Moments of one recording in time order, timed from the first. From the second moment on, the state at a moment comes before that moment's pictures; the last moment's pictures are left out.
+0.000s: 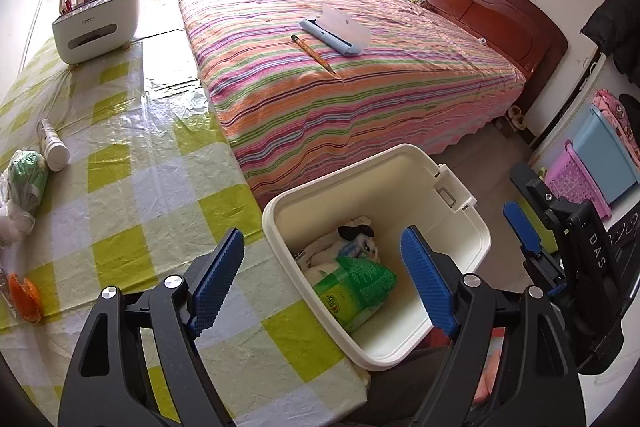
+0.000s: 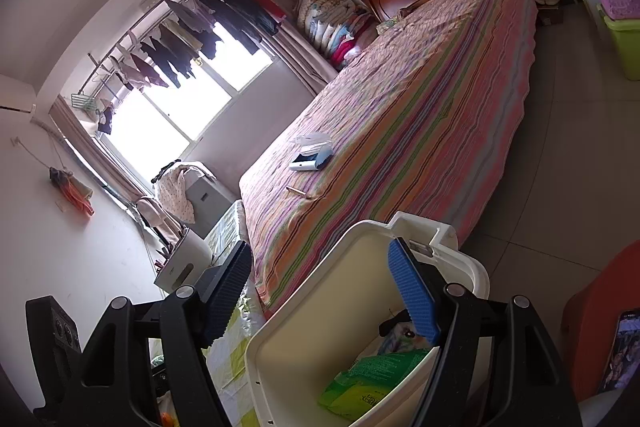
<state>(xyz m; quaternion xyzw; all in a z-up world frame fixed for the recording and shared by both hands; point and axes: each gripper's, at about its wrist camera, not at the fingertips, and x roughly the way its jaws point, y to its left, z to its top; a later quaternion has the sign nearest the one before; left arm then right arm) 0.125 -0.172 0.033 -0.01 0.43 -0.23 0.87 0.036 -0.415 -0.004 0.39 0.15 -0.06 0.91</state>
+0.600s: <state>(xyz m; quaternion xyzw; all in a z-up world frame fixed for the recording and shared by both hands) 0.113 0.007 0.078 0.00 0.38 -0.13 0.92 0.063 -0.363 0.010 0.34 0.18 -0.02 0.92</state>
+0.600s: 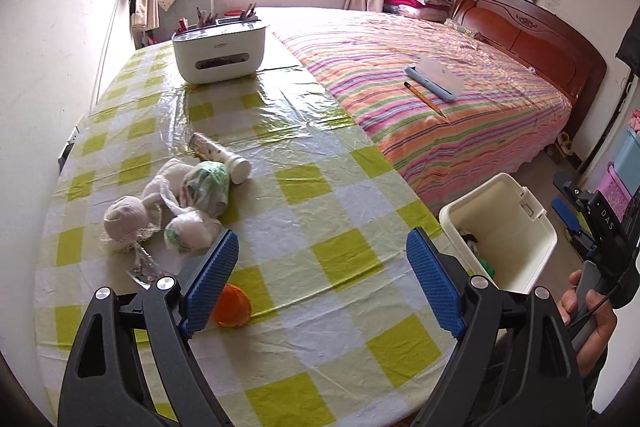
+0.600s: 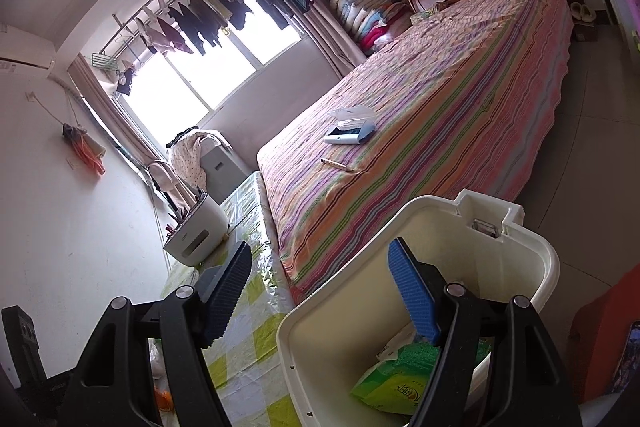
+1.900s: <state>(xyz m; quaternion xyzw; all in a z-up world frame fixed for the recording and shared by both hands) 0.148 0.176 0.014 -0.21 0.51 -0.02 0.83 0.135 -0.117 -0.005 0.15 0.36 0.28 0.88</state>
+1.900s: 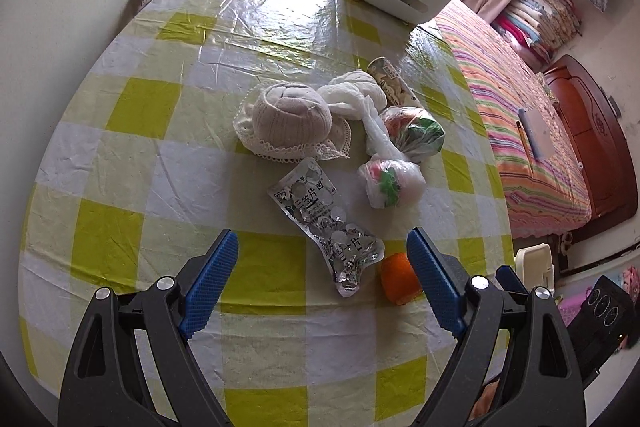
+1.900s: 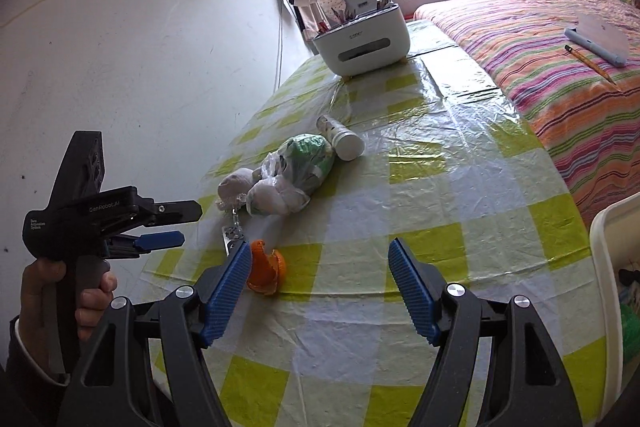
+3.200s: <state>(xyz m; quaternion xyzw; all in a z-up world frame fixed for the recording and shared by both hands) 0.226 0.194 -0.001 -0.19 0.52 0.01 0.84 0.151 -0.045 -0.030 0.06 0.43 0.31 0.85</state>
